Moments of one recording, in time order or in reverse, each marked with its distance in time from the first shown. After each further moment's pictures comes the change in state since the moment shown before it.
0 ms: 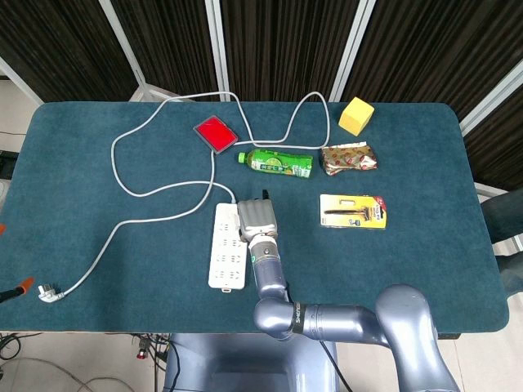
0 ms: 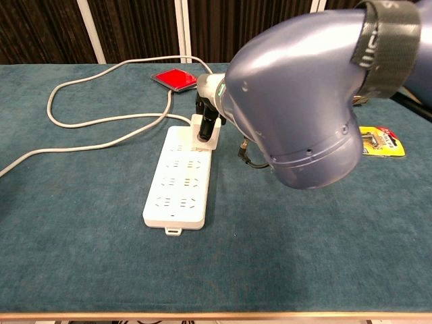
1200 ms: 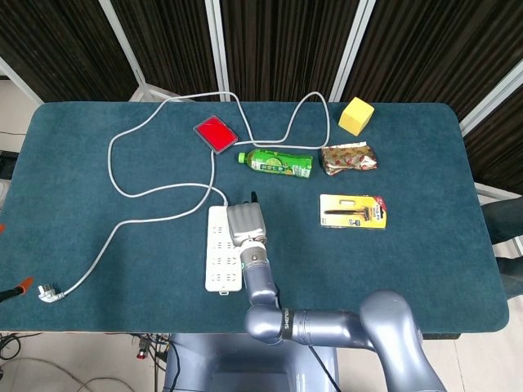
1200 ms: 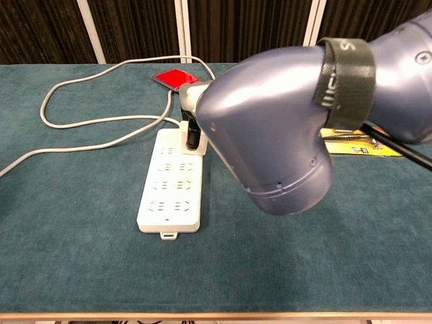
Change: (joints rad) left arm -0.003 0.001 -0.002 -0.002 -0.014 -0.005 0.005; right arm 0.037 -0.080 -0.012 0.074 -0.053 -0.024 -0.062
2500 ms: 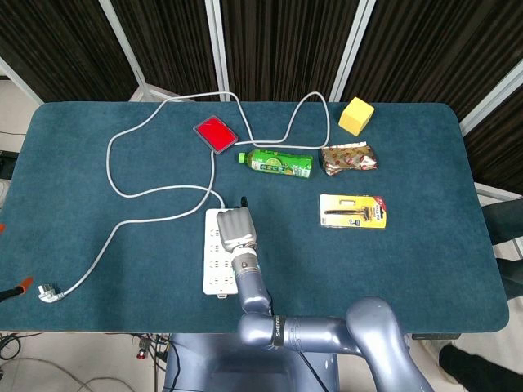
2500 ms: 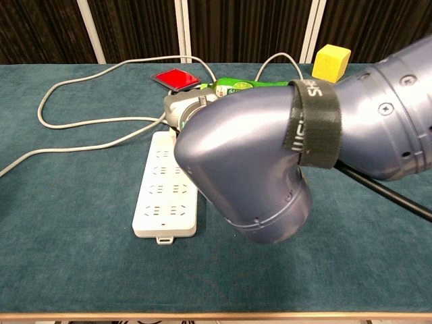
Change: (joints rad) left arm -0.002 -0.003 0.000 0.003 -0.003 0.000 0.005; right arm 0.013 -0.078 -0.006 0.073 -0.053 -0.035 -0.063
